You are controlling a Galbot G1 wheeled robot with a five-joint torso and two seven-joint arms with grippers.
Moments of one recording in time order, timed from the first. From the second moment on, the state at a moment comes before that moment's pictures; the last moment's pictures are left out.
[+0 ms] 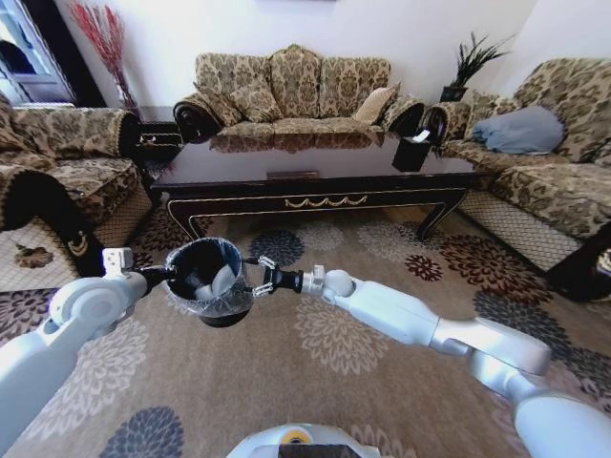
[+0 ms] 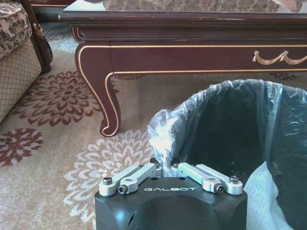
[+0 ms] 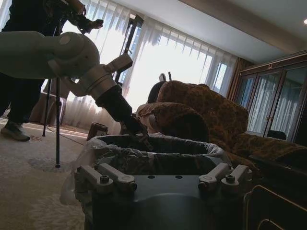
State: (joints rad) left arm 1.15 -0.54 -0.64 -2.07 -1.38 0.71 -0.52; right arm -0.16 1.04 -0.75 1.39 0.79 0.49 -0.57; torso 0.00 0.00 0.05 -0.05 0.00
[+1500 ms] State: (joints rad) left arm 1.22 -1.01 -0.63 -1.77 -1.26 0.64 -0.70; right arm -0.66 0.86 -0.23 1.44 0.79 0.36 -0.07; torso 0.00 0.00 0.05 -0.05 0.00
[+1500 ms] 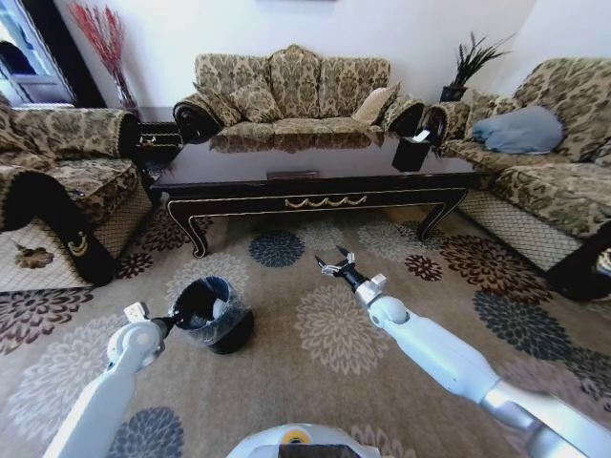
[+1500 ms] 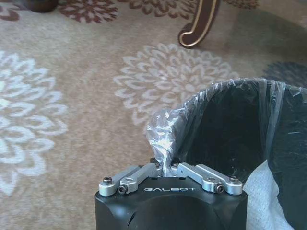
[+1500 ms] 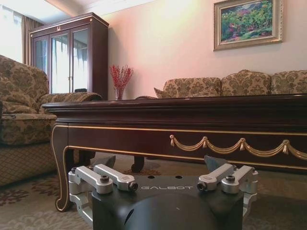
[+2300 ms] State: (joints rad) left arm 1.29 -0.95 -0.67 -1.90 -1.22 0.62 -0.71; right arm -0.85 0.77 0.01 1.50 0.81 0.36 -0.05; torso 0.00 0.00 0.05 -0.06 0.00
